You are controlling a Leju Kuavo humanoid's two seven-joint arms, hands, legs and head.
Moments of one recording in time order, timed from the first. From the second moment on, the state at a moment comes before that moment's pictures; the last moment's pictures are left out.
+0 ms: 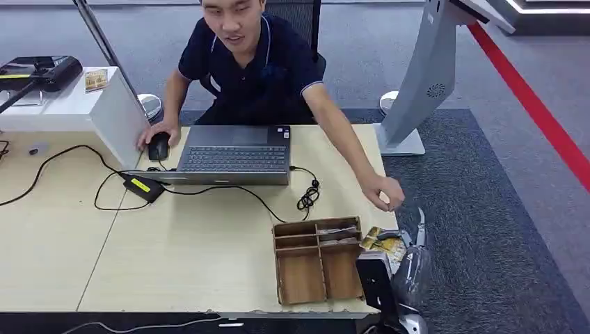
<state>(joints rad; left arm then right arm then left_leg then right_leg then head) -0.12 0.04 -0.99 -0.24 0.41 0.43 0.22 0.16 0.17 0.27 -1.55 0.84 -0.70 -0.09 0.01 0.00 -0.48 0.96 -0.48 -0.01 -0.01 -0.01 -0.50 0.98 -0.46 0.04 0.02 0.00</state>
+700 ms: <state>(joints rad) -0.12 0.04 -0.99 -0.24 0.41 0.43 0.22 0.17 0.17 0.21 -1.52 0.87 -0.70 -0.09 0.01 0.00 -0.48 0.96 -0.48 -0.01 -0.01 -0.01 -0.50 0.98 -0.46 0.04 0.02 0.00</state>
